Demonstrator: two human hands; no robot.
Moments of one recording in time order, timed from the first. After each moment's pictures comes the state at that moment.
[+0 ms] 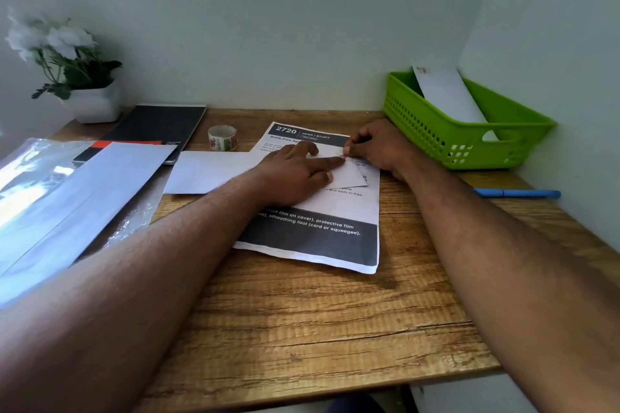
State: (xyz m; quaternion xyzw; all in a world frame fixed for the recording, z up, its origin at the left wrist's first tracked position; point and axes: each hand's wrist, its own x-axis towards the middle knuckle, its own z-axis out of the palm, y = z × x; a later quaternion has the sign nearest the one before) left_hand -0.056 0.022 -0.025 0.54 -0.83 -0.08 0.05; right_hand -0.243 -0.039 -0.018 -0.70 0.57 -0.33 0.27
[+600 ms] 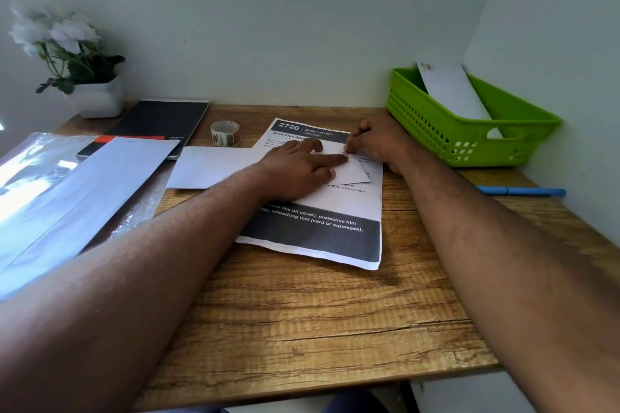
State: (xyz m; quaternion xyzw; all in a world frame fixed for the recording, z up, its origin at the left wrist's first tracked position) left_hand -0.056 0.018 -0.025 0.54 -0.84 -0.07 0.04; right_hand -0.233 -0.046 -0.015 -0.66 0.62 -0.33 0.27
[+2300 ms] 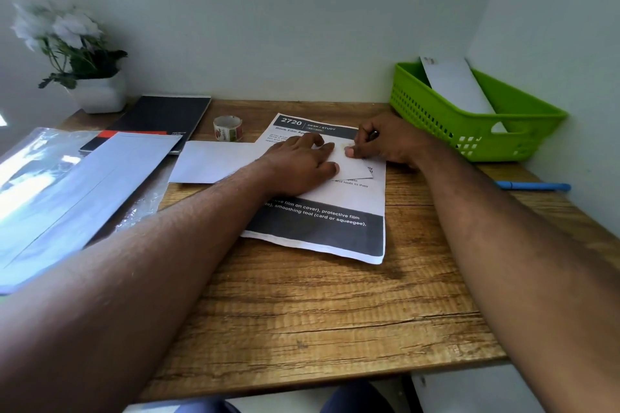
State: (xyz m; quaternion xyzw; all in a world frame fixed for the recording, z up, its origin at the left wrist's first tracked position) left_hand -0.059 0.019 -0.024 0.56 -0.83 -0.06 0.04; right_hand -0.254 -0.038 -0.009 -0.76 0.56 -0.22 0.25
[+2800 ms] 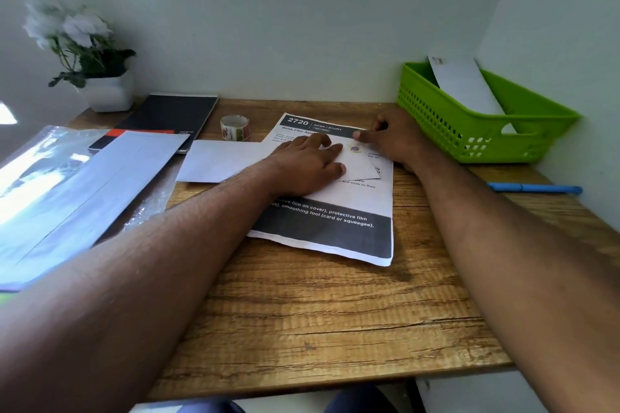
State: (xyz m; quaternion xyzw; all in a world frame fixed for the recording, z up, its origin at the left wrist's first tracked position) left_hand -0.057 0.015 -0.026 0.55 -0.83 -0.06 0.03; right_hand -0.246 -0.051 -0.024 -0.70 0.59 -0.35 0.19
